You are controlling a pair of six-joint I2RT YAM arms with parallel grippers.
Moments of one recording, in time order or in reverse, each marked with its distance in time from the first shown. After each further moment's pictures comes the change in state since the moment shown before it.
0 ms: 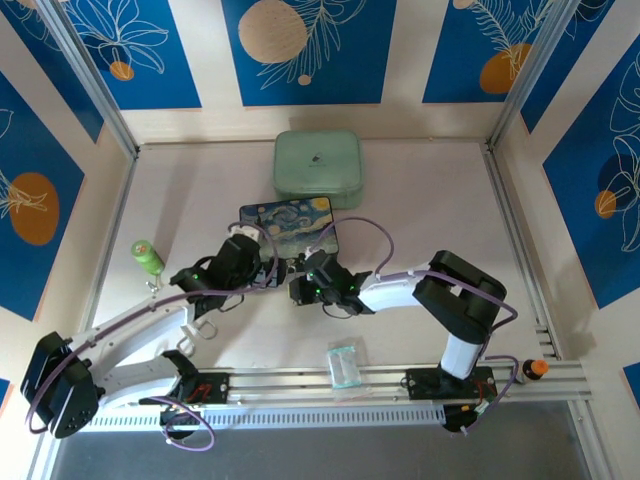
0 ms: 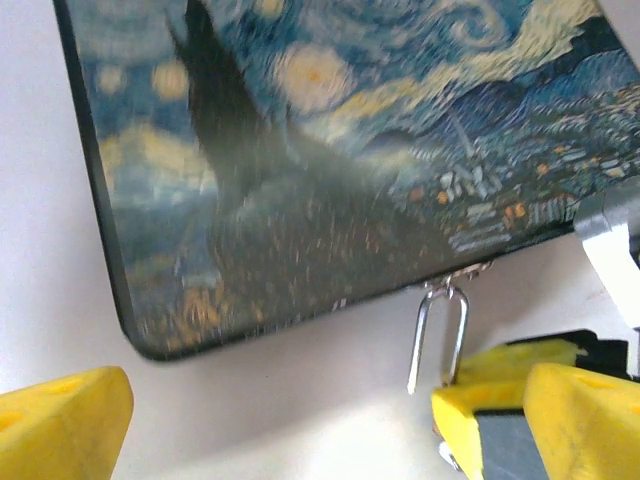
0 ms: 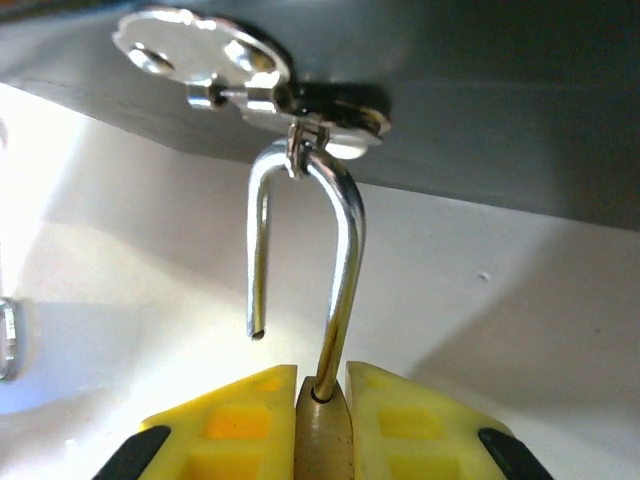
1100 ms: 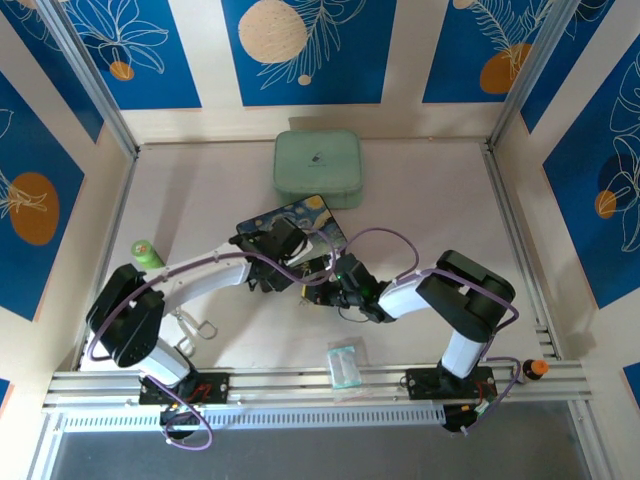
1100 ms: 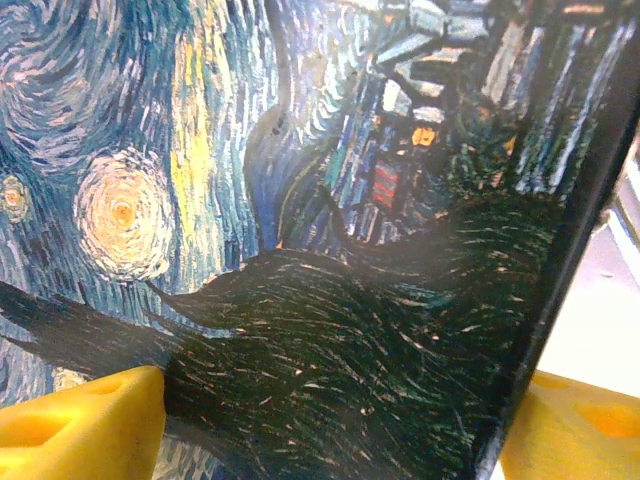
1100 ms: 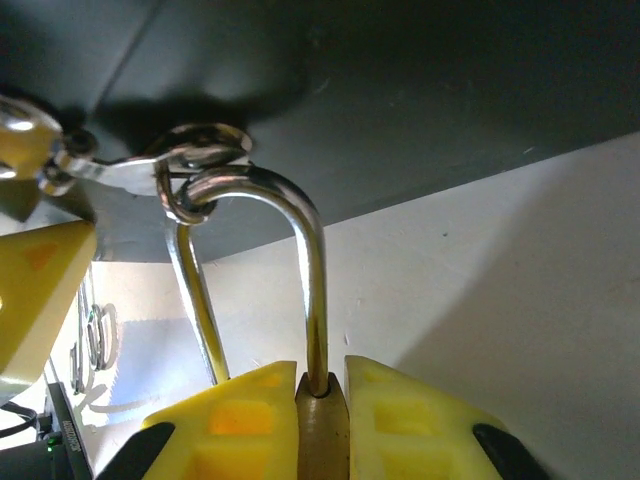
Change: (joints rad) left arm -0.093 0.470 0.315 -0.222 -0.090 0.658; right arm -0.108 -0.022 -0.220 0.314 -0.156 0.182
